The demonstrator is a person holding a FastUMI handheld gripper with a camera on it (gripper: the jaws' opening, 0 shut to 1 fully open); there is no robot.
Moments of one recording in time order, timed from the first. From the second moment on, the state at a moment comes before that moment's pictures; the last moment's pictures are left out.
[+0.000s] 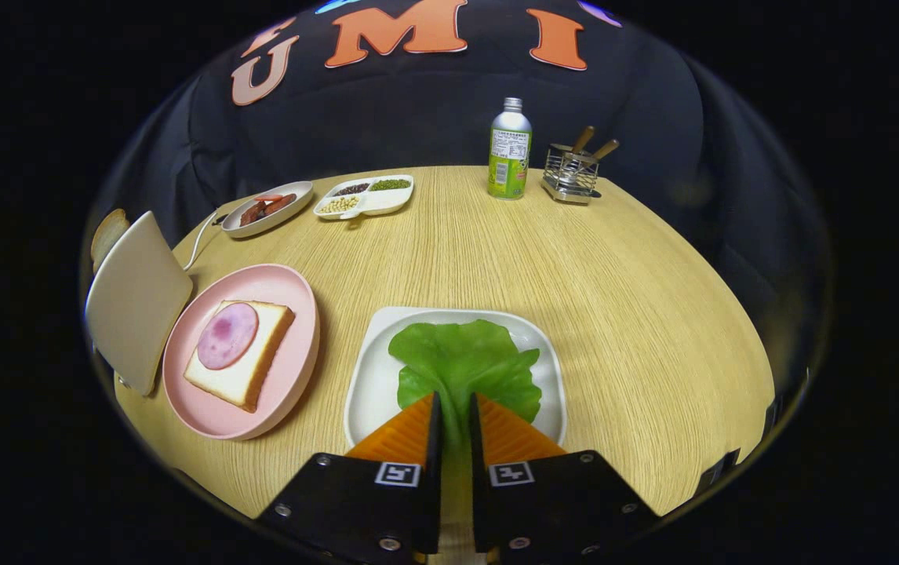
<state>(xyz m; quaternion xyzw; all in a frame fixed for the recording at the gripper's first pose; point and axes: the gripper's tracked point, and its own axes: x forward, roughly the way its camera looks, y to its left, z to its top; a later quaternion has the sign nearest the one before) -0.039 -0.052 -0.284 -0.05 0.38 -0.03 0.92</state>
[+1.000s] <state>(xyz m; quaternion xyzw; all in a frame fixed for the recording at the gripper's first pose) -0.029 -0.001 -0.221 -0.05 0.33 0.00 0.94</state>
